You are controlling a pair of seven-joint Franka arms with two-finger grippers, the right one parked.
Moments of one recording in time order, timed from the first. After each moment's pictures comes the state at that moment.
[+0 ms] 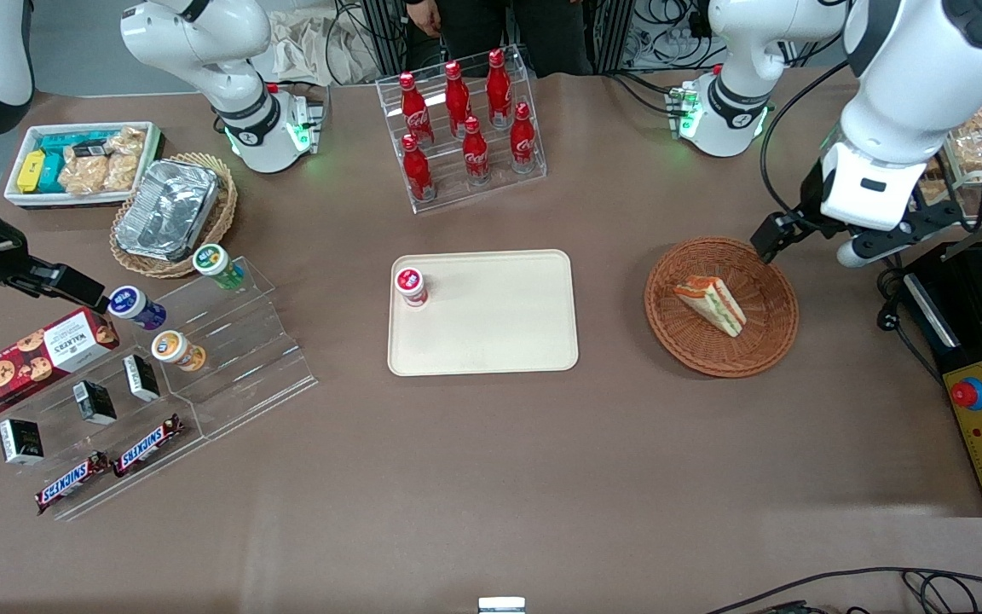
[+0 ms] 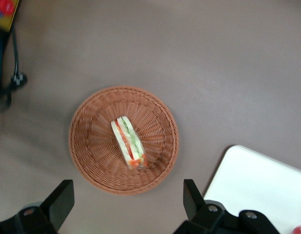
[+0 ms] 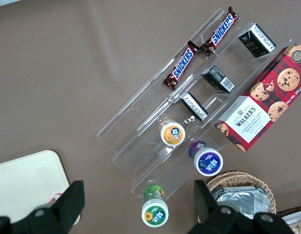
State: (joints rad) arm -0.09 -0.14 -0.18 -1.89 0.03 1.79 -0.77
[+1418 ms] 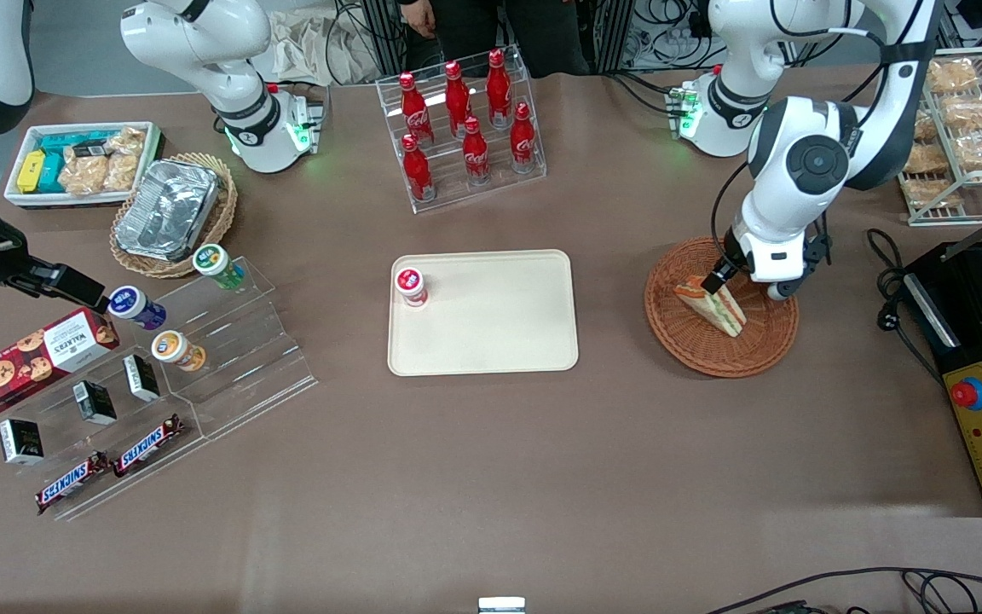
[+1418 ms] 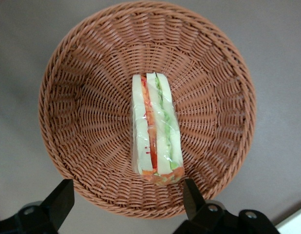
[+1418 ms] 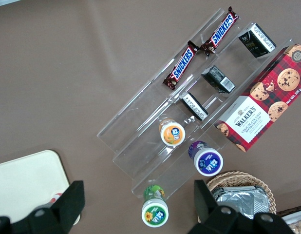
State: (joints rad) arm -0.10 -0.08 -0.18 -2.45 0.02 2.28 -1.12
